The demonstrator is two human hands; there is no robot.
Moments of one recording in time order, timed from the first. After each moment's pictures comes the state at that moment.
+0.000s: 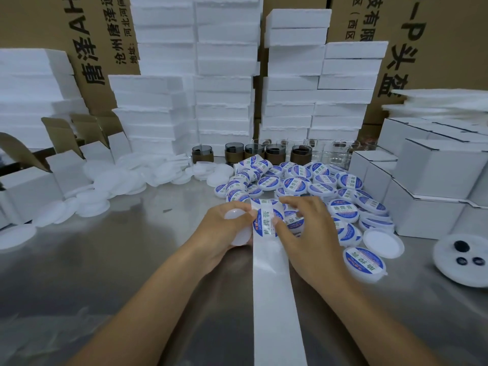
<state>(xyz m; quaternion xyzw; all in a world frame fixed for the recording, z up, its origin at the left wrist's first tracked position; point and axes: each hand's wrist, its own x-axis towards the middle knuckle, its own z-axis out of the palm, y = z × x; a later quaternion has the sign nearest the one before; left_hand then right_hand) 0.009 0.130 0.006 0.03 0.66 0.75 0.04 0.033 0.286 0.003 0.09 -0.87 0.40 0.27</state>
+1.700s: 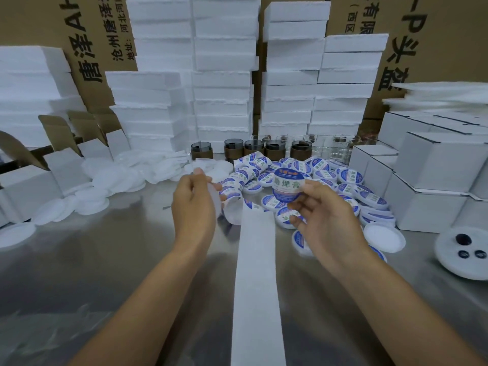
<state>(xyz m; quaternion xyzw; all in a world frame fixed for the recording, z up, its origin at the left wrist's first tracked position) 0.003 0.123 0.024 -0.08 0.61 0.74 -0.28 0.042 0.289 0.042 0.02 -0.50 0.86 0.02</state>
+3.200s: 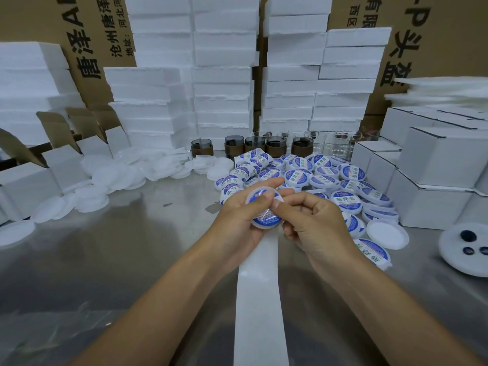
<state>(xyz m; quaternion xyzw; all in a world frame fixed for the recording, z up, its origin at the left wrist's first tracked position) 0.027 0.155 0.021 0.15 0.48 0.86 0.09 0.048 0.275 0.030 0.01 -0.64 0.77 0.05</state>
